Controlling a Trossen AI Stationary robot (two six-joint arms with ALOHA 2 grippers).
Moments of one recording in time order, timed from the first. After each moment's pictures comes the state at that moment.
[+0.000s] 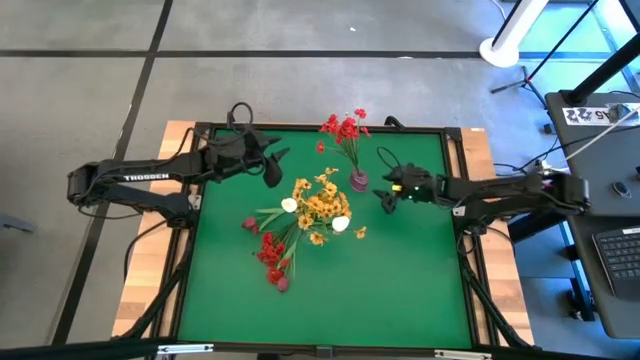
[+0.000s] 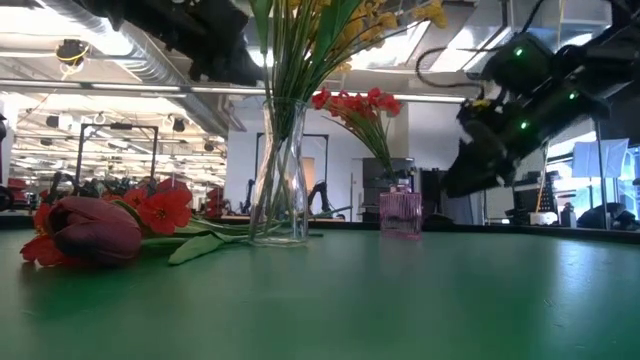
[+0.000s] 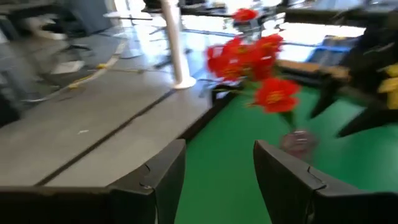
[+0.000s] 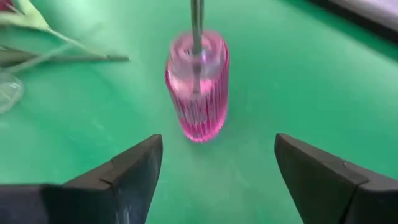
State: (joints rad) left arm 0.29 1.06 0.73 0.03 -0.38 -0.03; right arm -0.26 1.13 0.33 0.16 0.19 0.27
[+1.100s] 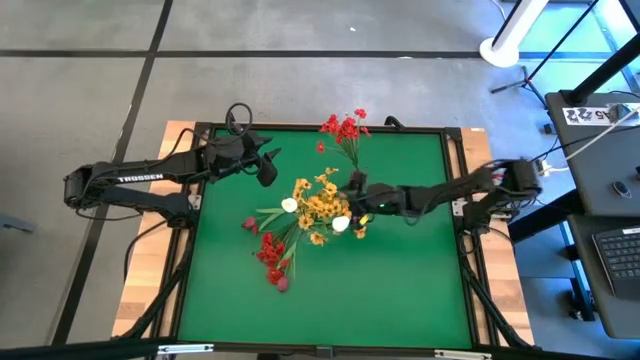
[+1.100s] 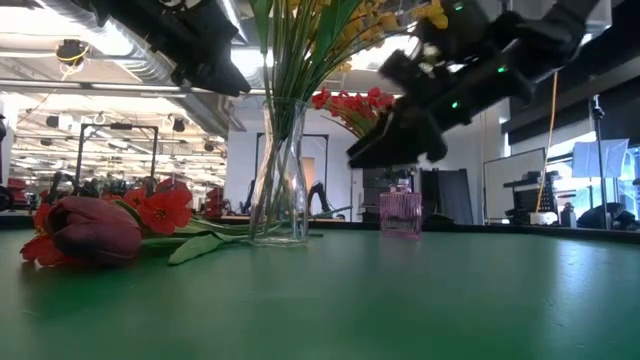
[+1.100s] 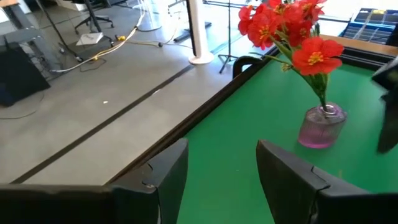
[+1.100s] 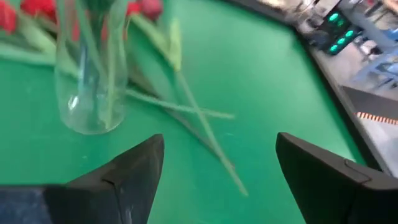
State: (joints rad) left arm 0.30 1.00 0.73 -0.15 -0.45 -0.10; right arm 0.00 1.59 0.69 0.43 0.21 -0.32
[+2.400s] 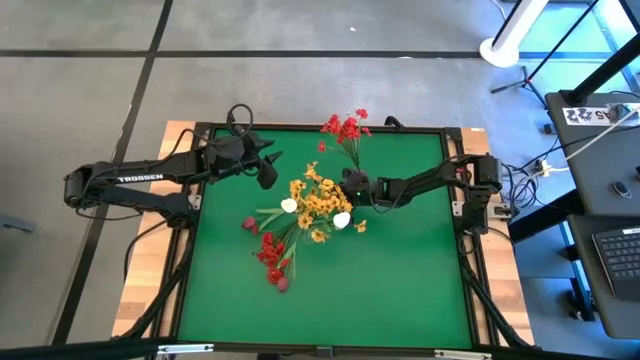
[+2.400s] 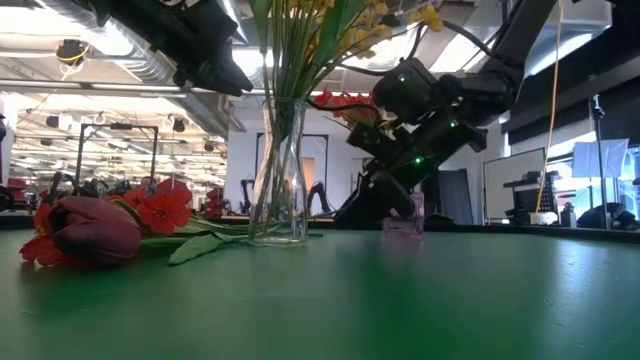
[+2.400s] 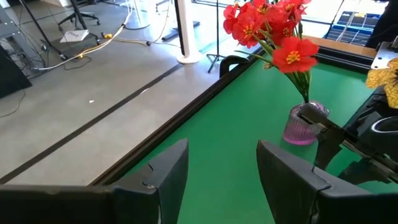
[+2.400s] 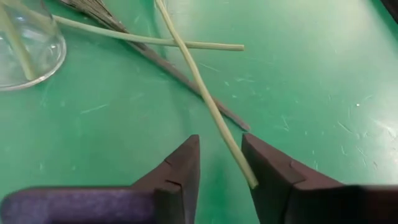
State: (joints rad) left arm 0.29 1.00 0.73 -0.15 -0.40 -0.12; right arm -0.15 1.87 0.81 0.40 0.06 -0.26
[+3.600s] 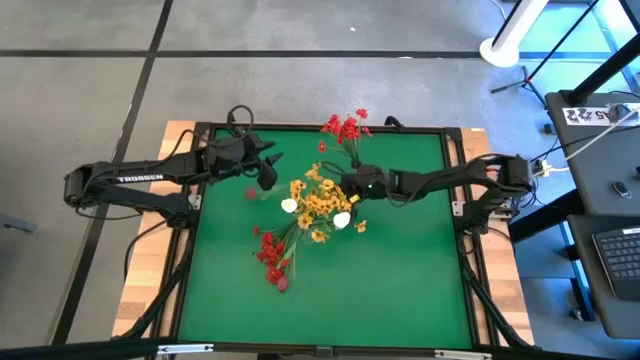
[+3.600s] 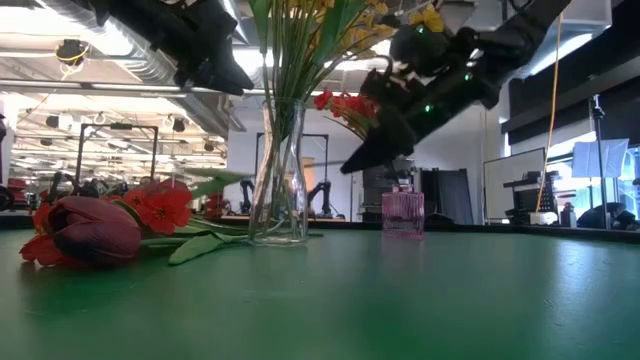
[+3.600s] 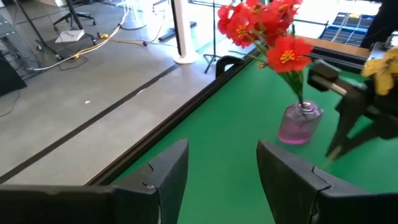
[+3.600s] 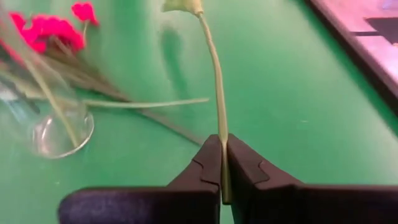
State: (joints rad) left arm 0.27 1.00 0.73 -0.14 -0.40 -0.13; right arm -0.15 1.64 0.81 0.26 0.07 -0.11
